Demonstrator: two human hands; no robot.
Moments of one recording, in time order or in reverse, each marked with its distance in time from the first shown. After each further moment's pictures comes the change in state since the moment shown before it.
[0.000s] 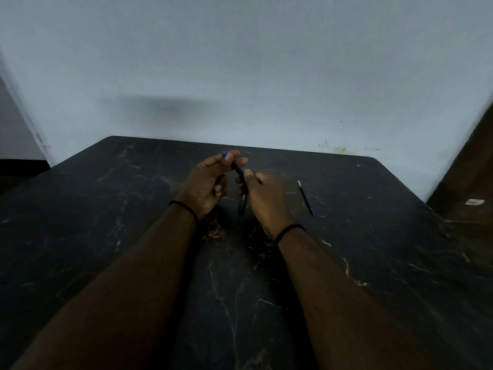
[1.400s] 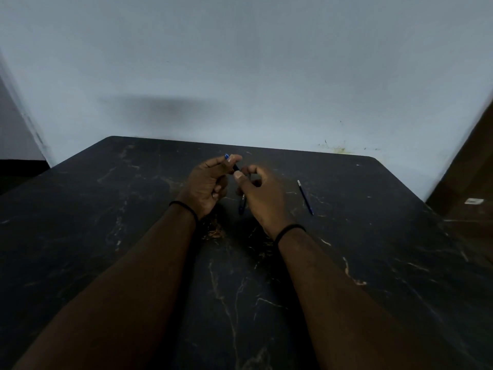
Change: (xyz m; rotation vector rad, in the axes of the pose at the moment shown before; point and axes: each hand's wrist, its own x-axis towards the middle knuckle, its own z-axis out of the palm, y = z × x) left_hand 0.004 -0.006 -0.005 0.018 0.024 -0.005; right_hand 0.001 0.008 0.000 0.063 -0.010 -0.112
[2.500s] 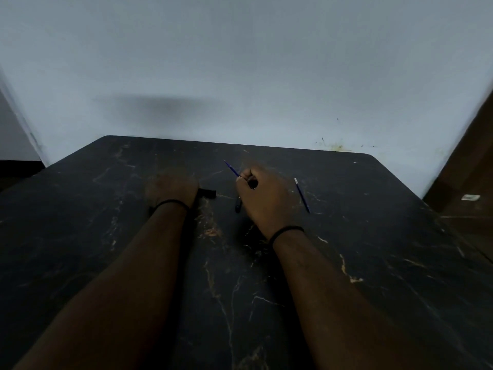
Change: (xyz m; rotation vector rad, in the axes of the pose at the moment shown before) left_hand 0.005 0.006 -0.040 1.298 0.515 -0.261; right_hand -0.005 0.006 -0.008 -0.338 0.131 -0.163
